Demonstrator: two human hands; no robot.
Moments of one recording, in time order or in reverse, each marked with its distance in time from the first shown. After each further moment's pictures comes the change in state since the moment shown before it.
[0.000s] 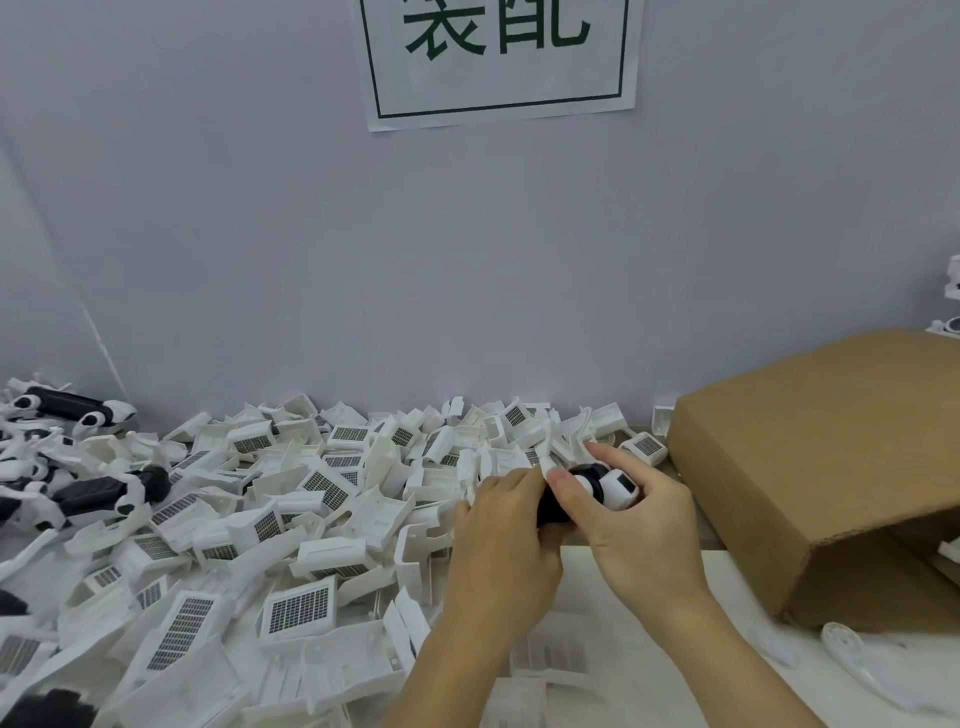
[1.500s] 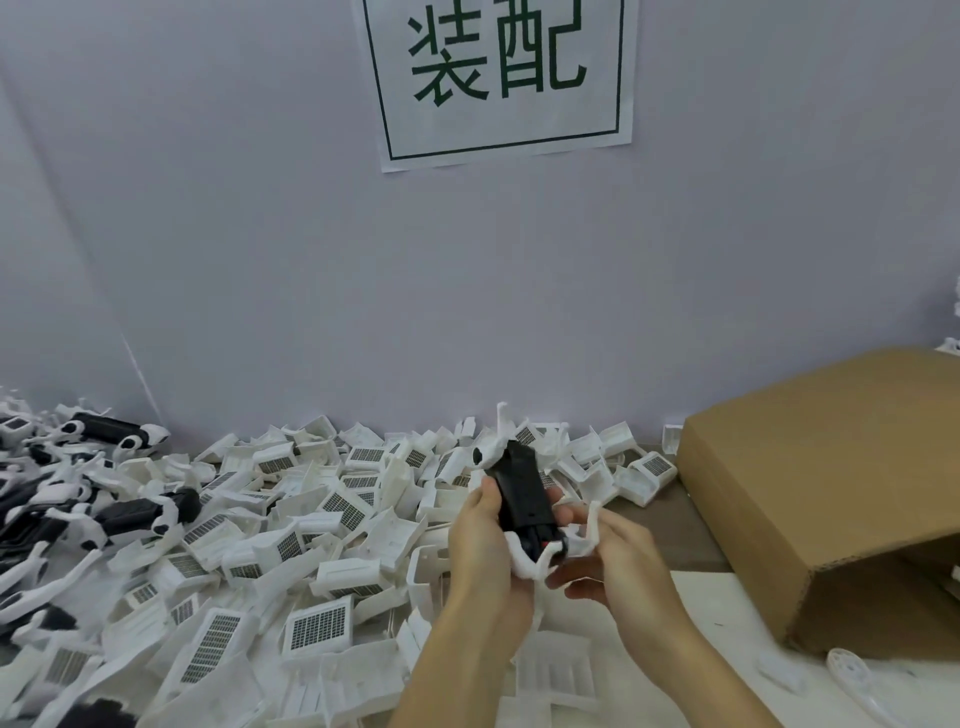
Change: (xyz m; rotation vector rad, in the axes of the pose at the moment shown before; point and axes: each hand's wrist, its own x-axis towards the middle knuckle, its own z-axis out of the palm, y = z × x) left_hand 0.018 0.020 -0.014 -1.491 0.145 -0.910; right_hand -0.006 -0.004 0.000 0.133 -0.342 0.293
